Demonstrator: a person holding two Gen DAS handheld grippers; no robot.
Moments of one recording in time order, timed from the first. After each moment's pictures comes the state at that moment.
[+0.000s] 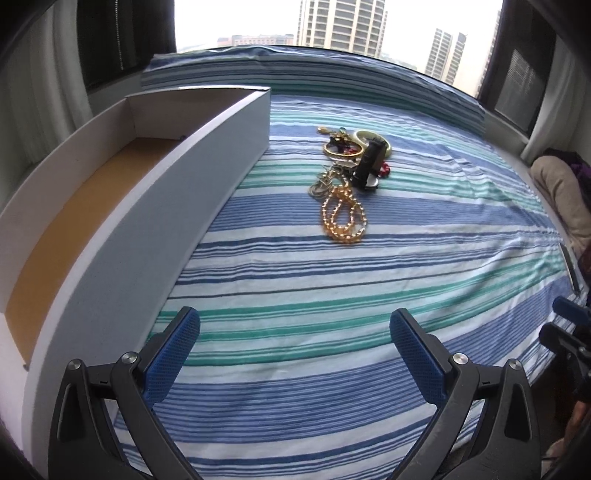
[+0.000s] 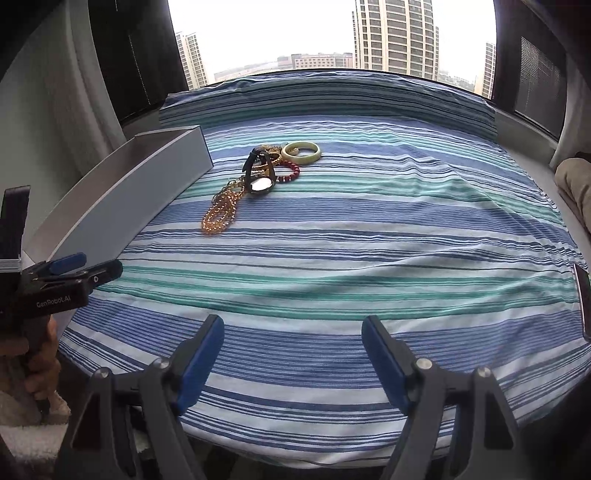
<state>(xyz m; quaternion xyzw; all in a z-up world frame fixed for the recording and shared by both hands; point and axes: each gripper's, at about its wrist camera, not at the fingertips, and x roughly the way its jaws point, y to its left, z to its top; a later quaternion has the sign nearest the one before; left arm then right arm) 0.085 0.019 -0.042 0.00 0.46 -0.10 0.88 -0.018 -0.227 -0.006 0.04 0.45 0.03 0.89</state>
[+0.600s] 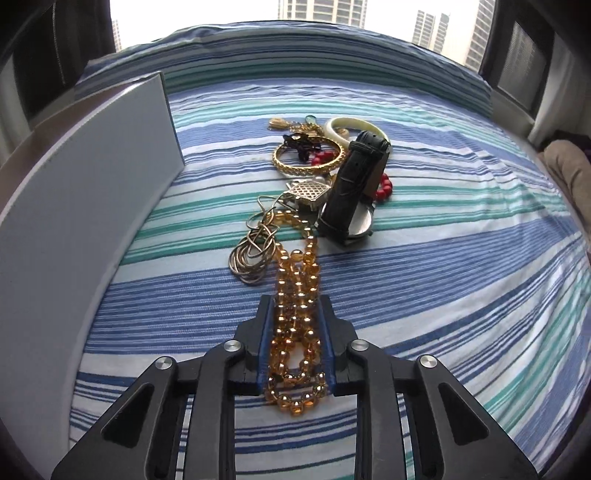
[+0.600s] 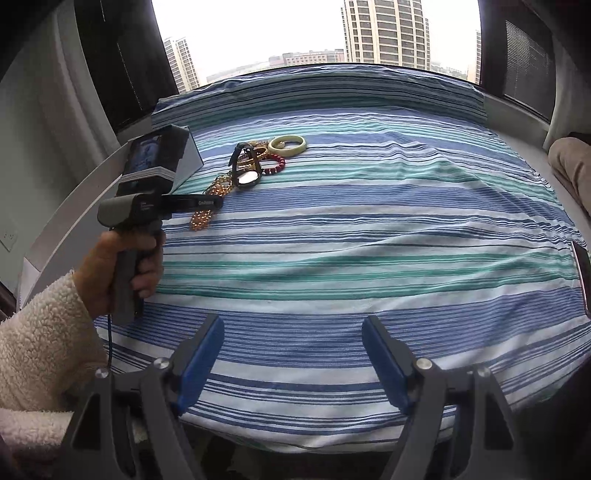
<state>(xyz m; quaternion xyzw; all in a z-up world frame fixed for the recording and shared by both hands) 0.199 -0.062 -0.098 0.03 0.47 -0.13 0.87 -0.035 -0.248 -0.016 0.07 0.46 0.02 0.89</state>
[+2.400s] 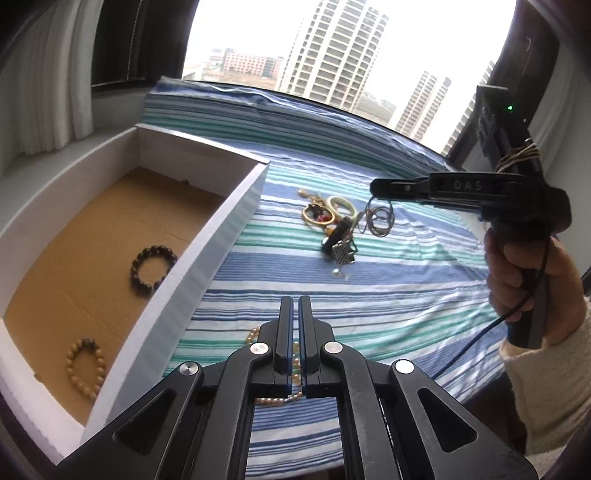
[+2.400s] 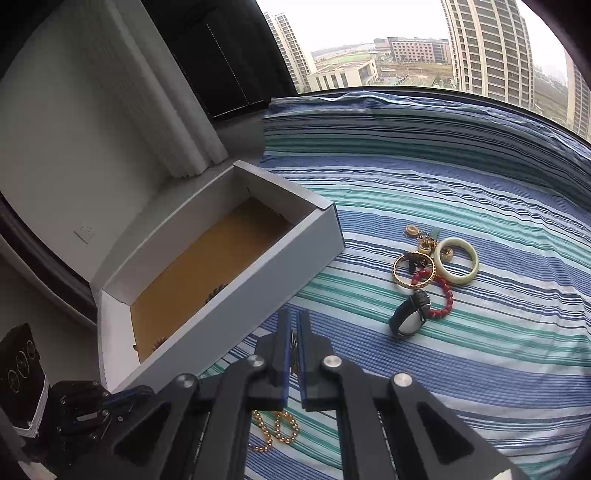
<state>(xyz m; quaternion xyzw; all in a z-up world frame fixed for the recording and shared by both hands) 0.056 0.078 0.043 -0.08 0.42 -0.15 0.89 0.177 -0.121 0.078 0.06 0.47 0.25 0.85</state>
